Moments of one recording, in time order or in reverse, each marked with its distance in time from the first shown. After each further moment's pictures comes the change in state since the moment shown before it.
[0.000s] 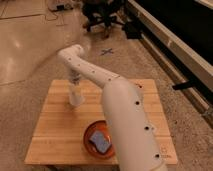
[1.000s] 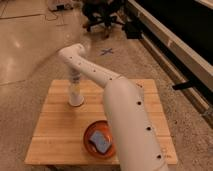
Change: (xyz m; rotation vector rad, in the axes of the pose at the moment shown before) arm 0.006 -0.005 -0.020 -0.002 0.044 -0.026
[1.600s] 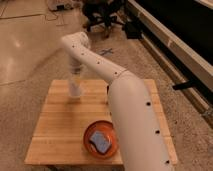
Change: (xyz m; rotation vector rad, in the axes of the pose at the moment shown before) arm -0.012 0.009 -0.078 -0.063 0.011 0.018
